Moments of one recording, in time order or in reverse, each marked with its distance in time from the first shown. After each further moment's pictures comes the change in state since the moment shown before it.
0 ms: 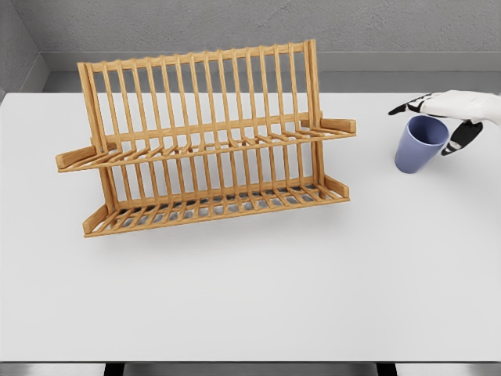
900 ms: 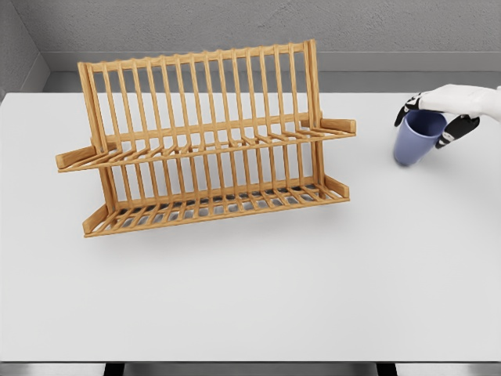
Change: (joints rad) left arm 0.000 0.000 0.000 0.000 0.000 0.000 0.000; right arm -0.029 0.002 0.009 -0.013 0.004 0.000 0.000
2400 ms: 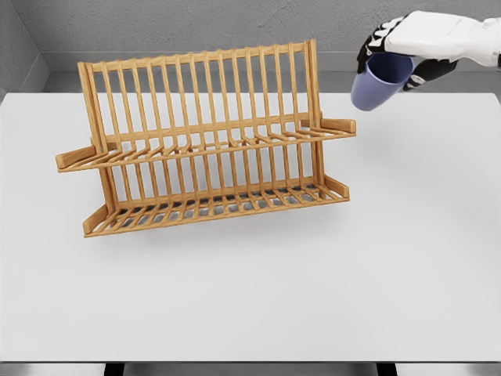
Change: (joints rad) left arm 0.000 0.000 0.000 0.000 0.000 -0.001 0.000; right arm -0.071 0.001 -0.100 -0.345 -0.002 -0.001 0.001
